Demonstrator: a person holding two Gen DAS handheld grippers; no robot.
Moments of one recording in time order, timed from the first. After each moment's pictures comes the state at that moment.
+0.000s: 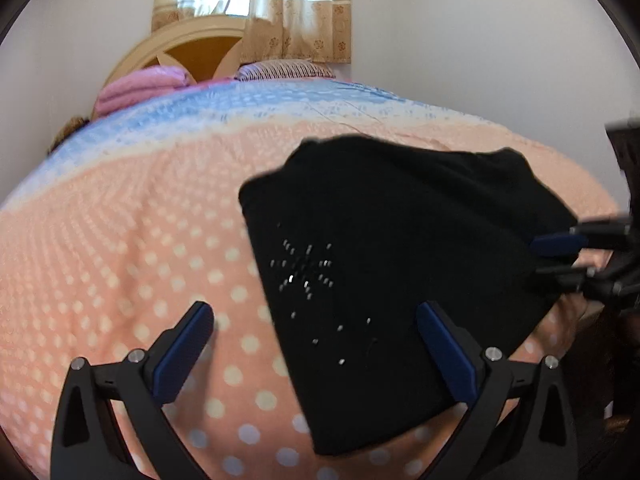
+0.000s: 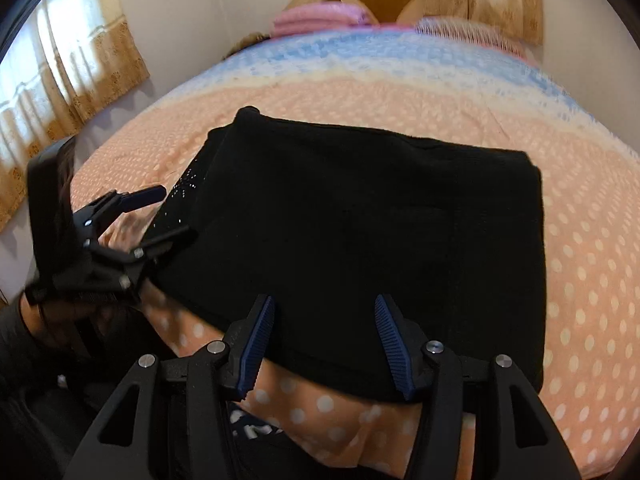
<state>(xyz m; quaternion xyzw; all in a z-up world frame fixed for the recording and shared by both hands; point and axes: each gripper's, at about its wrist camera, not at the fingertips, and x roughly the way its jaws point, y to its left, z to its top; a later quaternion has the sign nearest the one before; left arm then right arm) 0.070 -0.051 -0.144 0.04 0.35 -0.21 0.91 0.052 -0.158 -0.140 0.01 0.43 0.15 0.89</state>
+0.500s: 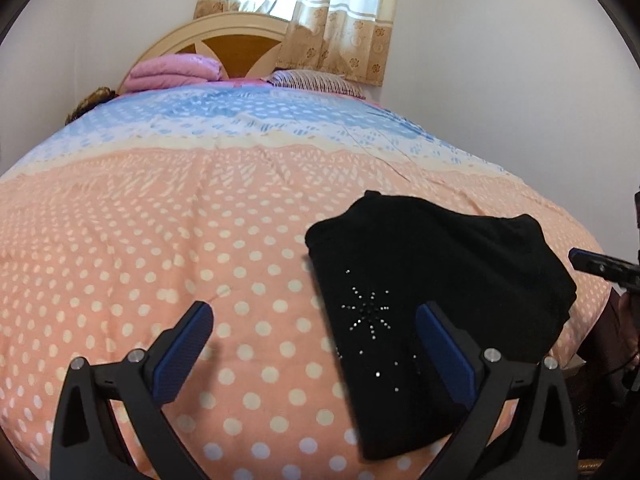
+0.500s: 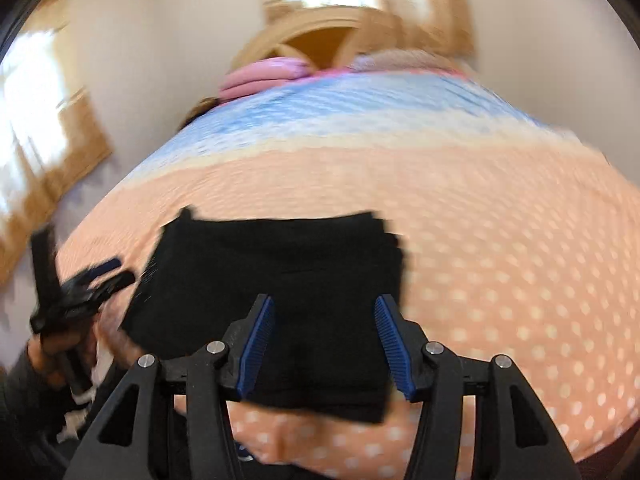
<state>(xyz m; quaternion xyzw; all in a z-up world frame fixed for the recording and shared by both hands) 0.087 -0.011 -0.121 -0.03 0.35 -0.18 0.92 0.046 -0.247 -0.093 0.10 0.38 0.05 0.92</state>
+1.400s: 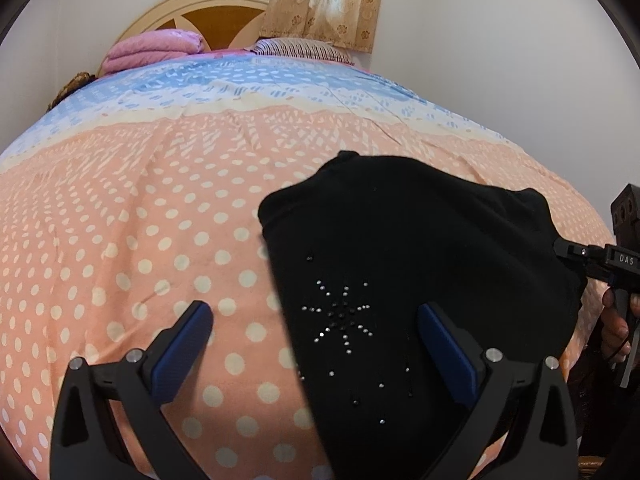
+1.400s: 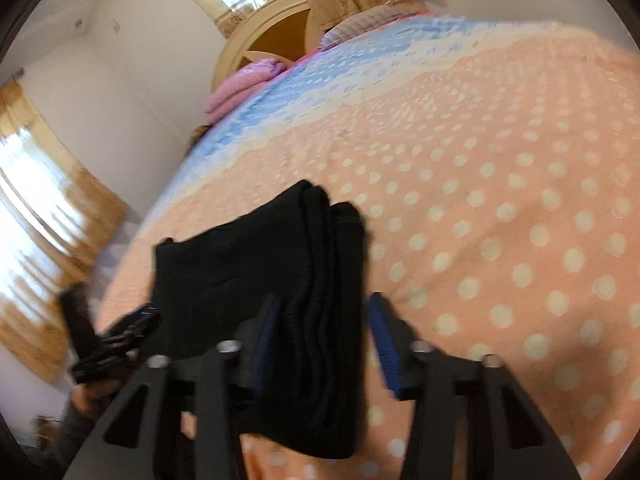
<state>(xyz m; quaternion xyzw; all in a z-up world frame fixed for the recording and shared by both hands) 0.110 -0.045 -0.144 -0.01 0.40 -0.20 0.90 0.063 -0.296 -0.153 0.28 0.39 0.11 0.87</state>
